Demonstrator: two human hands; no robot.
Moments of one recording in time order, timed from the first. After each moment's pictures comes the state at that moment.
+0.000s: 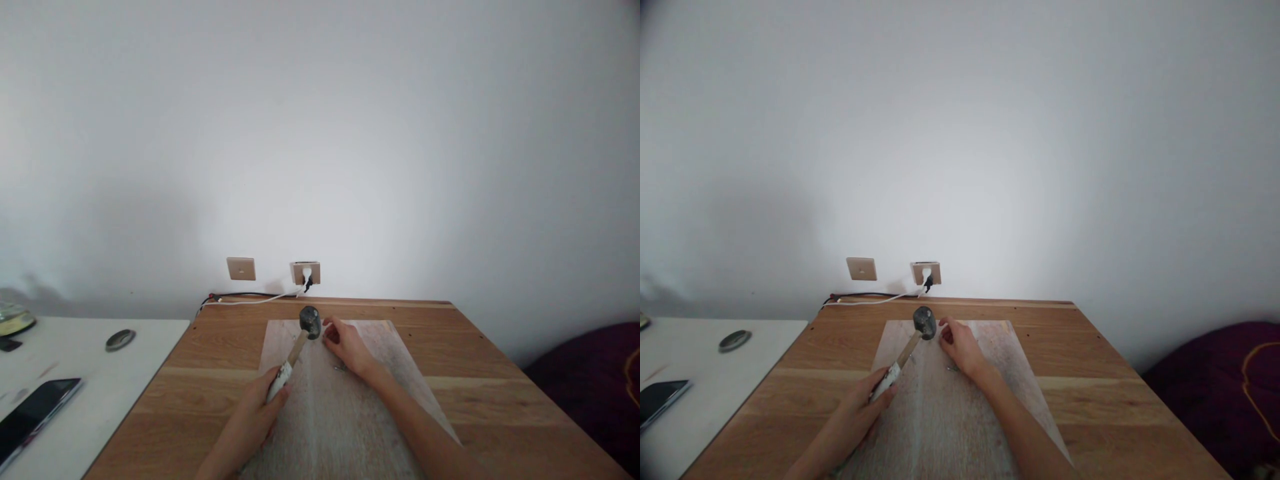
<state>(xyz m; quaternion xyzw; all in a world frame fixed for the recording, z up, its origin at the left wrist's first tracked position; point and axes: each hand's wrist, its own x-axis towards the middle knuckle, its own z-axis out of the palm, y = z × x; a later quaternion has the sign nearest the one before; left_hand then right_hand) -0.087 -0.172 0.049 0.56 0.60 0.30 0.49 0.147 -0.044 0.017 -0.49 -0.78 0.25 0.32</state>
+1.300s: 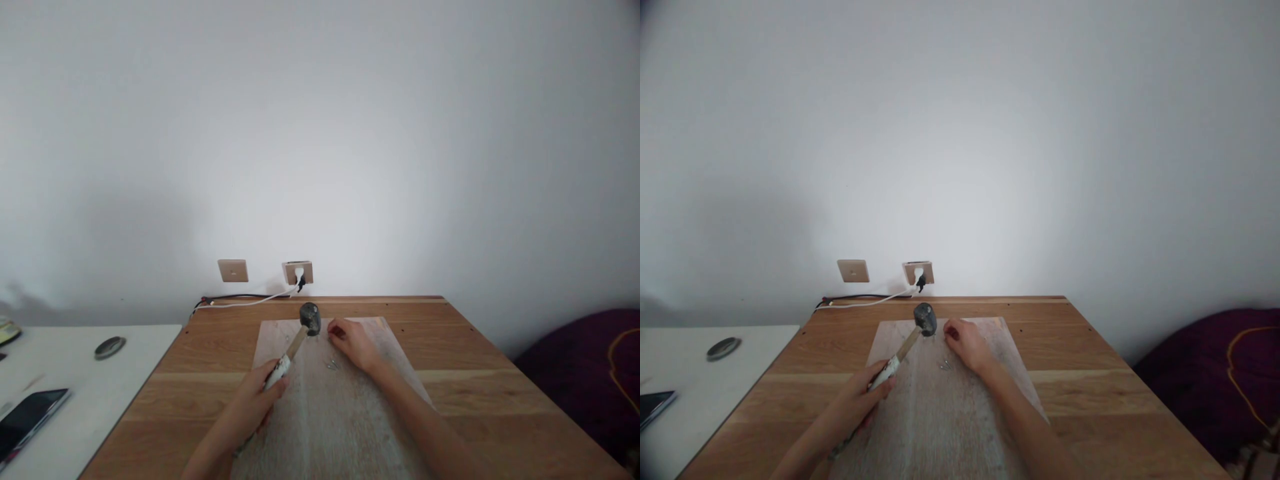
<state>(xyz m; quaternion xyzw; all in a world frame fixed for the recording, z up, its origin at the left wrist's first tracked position) -0.089 -0.150 0.046 0.61 0.57 0.25 0.48 0.177 -0.046 0.026 -0.51 -0.79 0.21 0.28</state>
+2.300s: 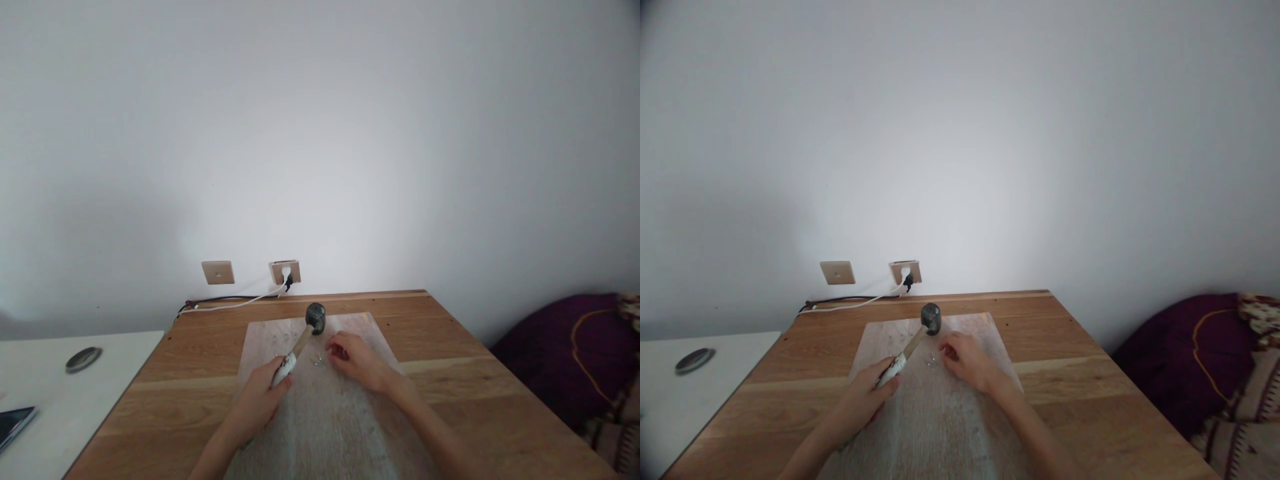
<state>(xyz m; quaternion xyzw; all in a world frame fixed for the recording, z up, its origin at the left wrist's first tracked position) -0.050 -0.143 0.063 0.65 0.56 0.24 0.45 0.204 -0.091 0.040 -0.48 -0.82 0.23 0.23</state>
